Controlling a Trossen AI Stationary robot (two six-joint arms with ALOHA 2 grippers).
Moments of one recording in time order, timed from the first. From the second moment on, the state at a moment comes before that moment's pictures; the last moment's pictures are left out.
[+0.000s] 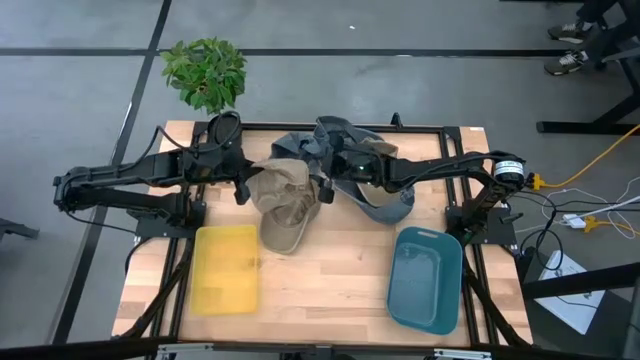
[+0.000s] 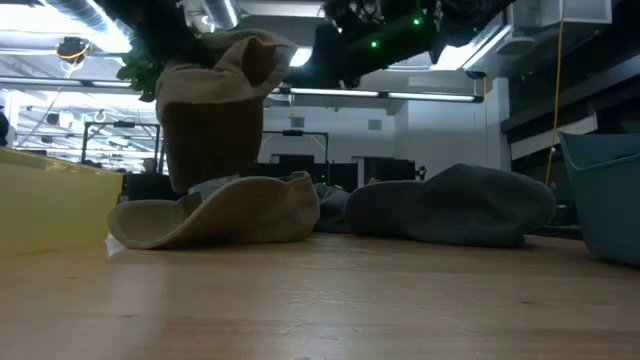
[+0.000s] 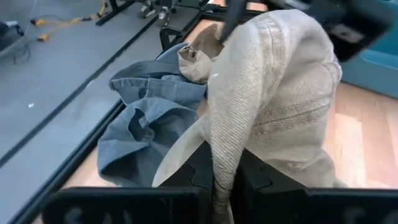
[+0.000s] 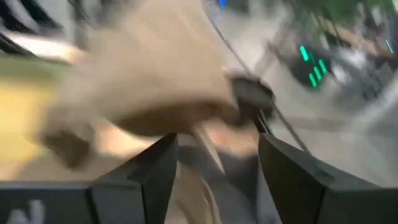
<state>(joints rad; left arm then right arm) 0.17 0.76 0.78 -0.51 -0.24 -0.07 -0.16 1.67 1.13 0.30 0.15 -0.26</state>
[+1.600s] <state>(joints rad) -0.02 1.01 0.78 -0.13 -0.85 0.89 -0.12 1.67 1.26 0.29 0.03 -0.27</state>
